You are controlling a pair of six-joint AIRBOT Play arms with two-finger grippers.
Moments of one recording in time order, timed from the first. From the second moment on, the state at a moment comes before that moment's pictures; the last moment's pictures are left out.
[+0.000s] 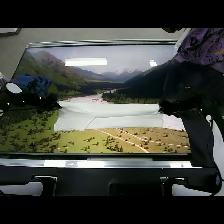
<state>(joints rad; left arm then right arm) 0.16 -1.56 1.28 1.03 -1.19 -1.58 -0.16 -1.49 1.13 2.03 -1.00 -1.53</state>
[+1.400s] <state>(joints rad) 0.17 -1.56 1.36 1.09 -1.21 -1.59 -0.32 -1.79 1.26 2.35 -1.30 -1.83</state>
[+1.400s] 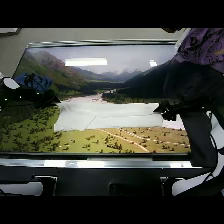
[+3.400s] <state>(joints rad) -0.66 -2.17 1.99 0.54 -0.84 -1.76 -0.26 -1.24 1.56 1.91 -1.52 -1.36</state>
